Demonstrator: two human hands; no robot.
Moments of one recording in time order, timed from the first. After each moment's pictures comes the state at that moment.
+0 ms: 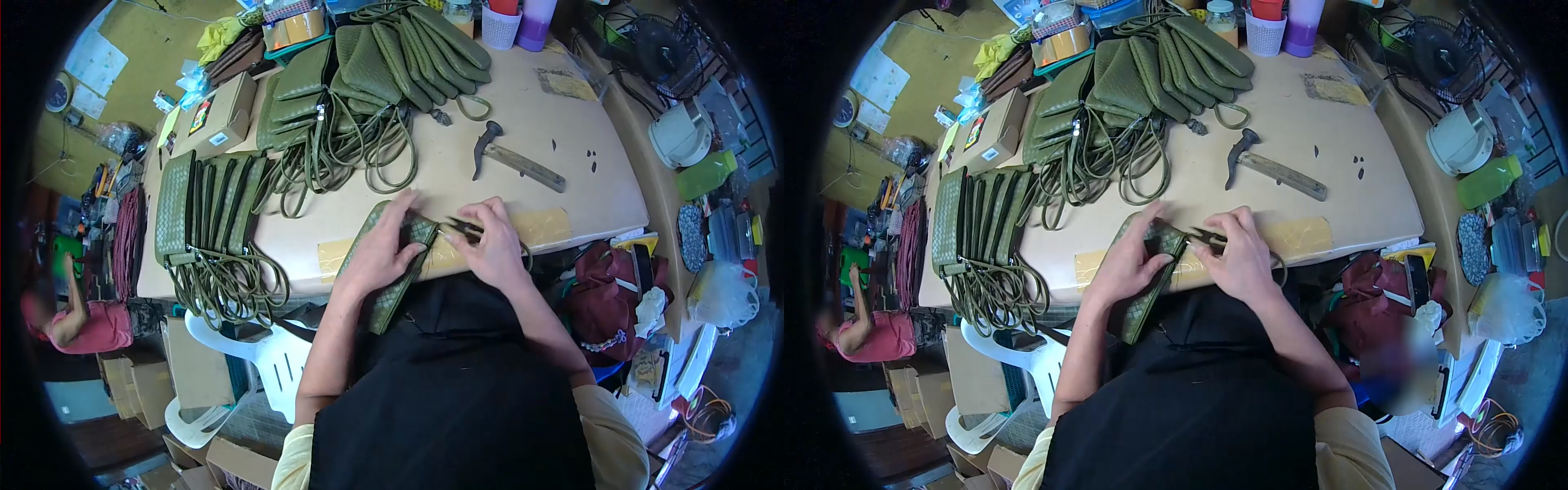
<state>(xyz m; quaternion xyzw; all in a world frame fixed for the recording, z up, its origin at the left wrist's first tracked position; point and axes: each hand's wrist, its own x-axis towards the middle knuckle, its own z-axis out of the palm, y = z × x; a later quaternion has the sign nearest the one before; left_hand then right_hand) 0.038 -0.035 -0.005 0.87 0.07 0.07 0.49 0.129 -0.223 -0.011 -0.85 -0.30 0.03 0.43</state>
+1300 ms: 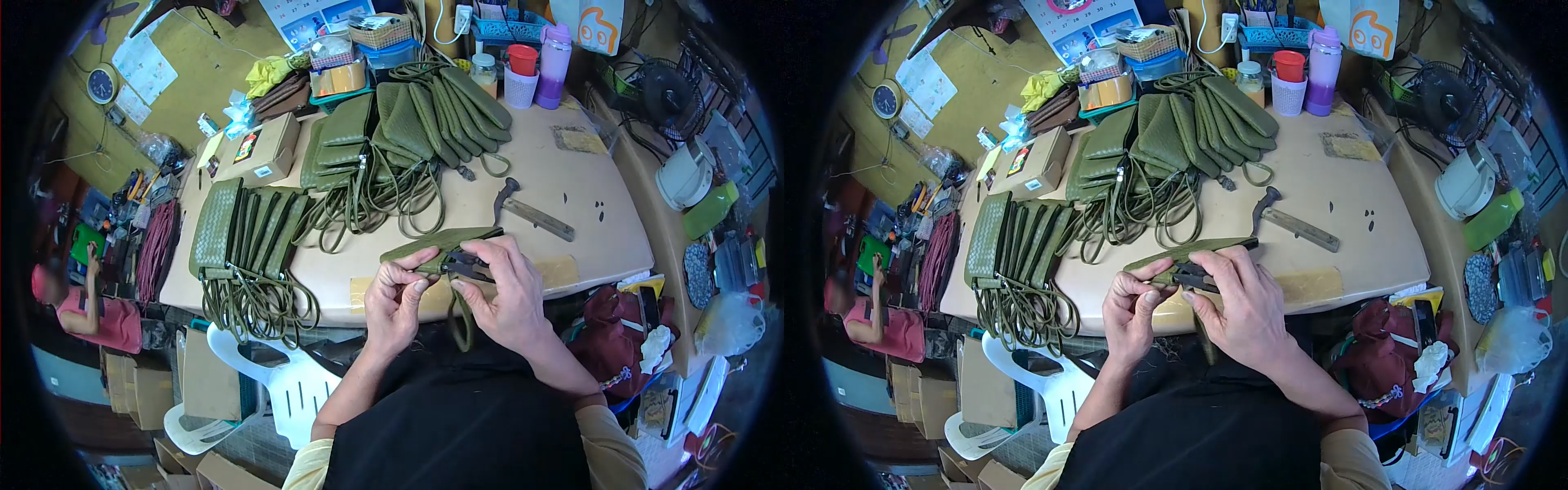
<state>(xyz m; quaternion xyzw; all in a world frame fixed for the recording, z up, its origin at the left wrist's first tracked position) 0.003 -0.070 0.045 0.64 0.04 0.30 0.70 0.103 -0.216 0.087 -0.74 -0.47 -0.14 0.46</state>
